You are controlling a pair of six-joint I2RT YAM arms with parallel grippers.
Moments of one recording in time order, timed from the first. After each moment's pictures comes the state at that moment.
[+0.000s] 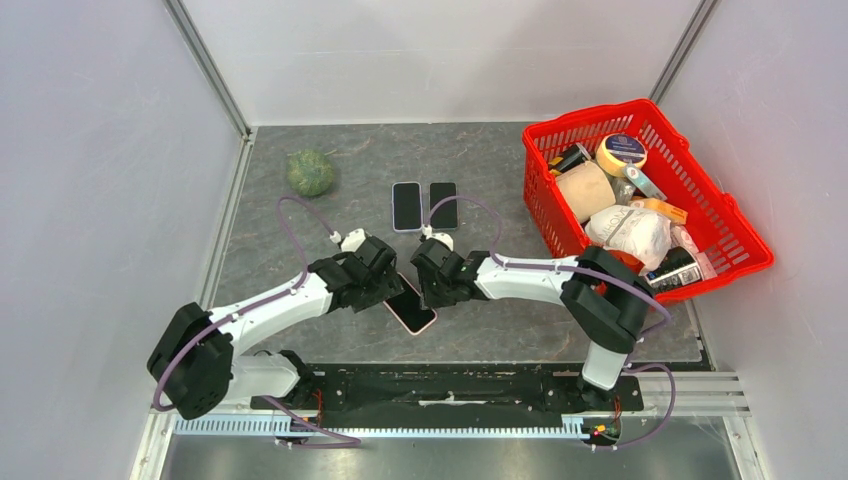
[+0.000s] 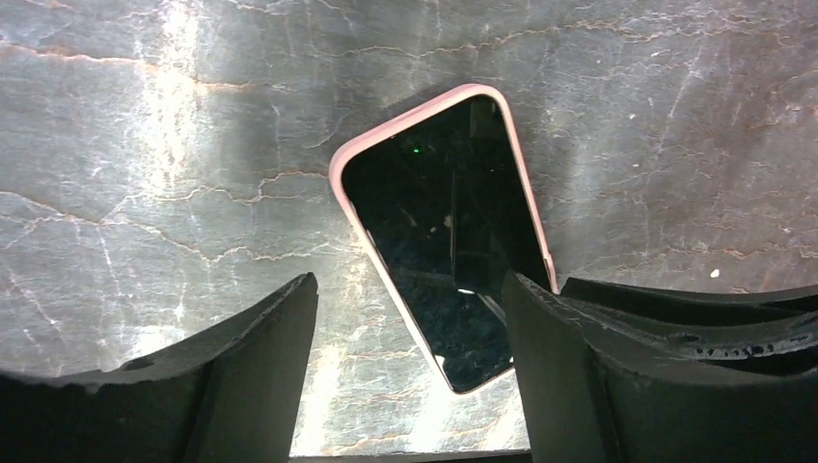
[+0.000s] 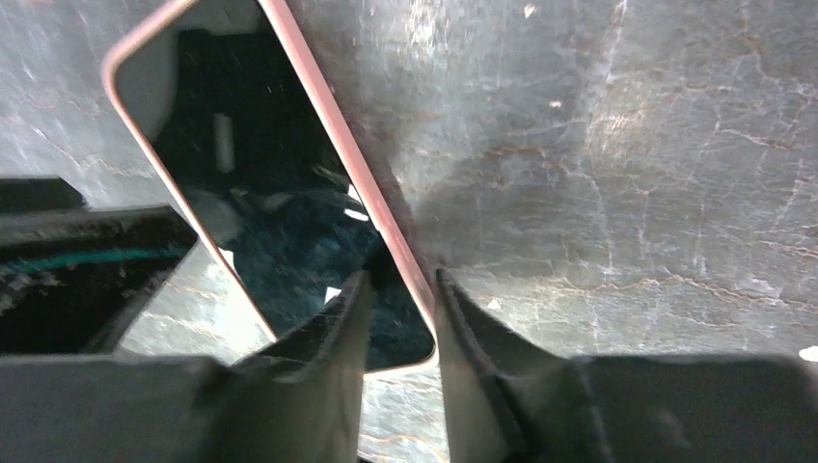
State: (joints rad) left arm -0.74 1.24 0.70 -0.53 -0.26 -1.06; right arm 1.00 1.78 1.06 -0.33 0.09 0.77
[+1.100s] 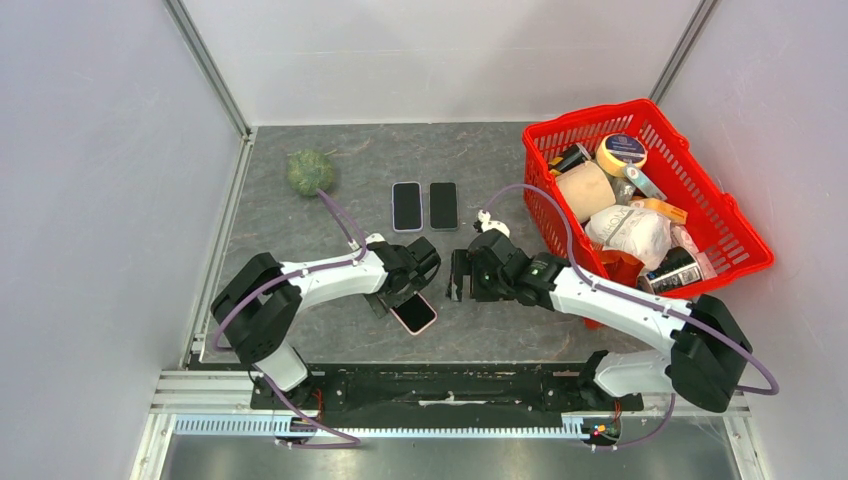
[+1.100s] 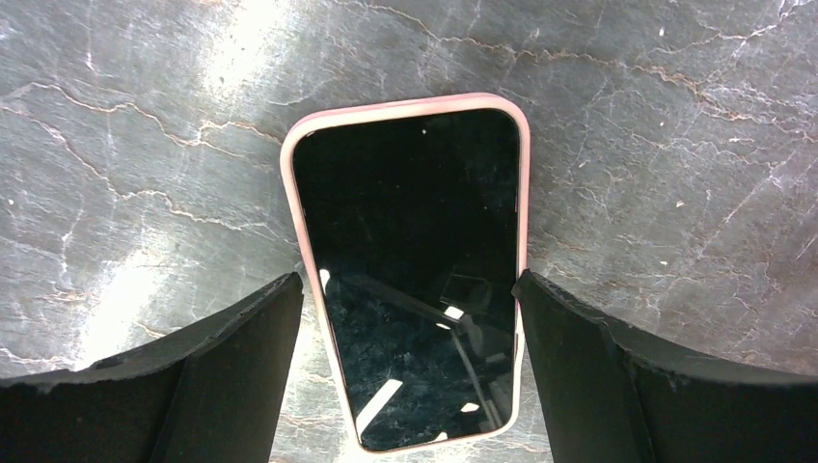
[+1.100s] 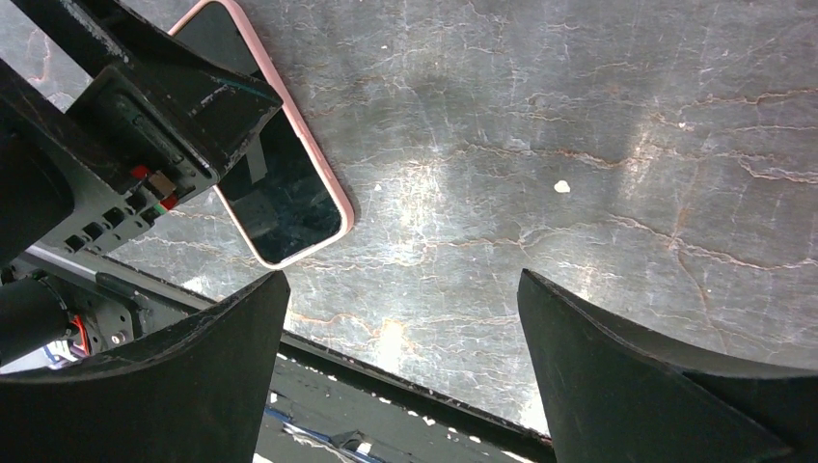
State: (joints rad) left arm -0.88 1.63 0.96 -0.76 -0.41 -1.50; right arm 0.88 1.29 0.85 -0.47 0.11 0.76
